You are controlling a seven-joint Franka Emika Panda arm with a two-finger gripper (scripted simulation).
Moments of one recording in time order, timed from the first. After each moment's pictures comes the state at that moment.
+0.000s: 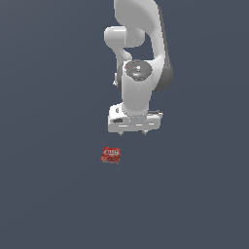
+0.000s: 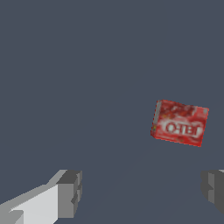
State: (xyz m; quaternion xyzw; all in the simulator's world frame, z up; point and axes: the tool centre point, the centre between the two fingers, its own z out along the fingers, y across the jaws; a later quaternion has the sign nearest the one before) arm -0.003 0.036 0.162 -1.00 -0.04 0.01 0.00
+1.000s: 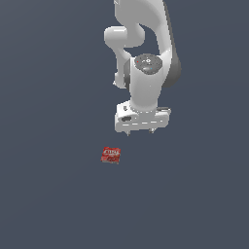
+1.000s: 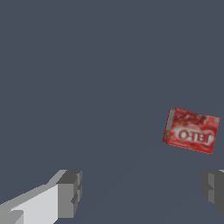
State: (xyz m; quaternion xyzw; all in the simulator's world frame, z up) arm 0.002 0.064 0.177 -1.00 -0.06 -0.01 0.01
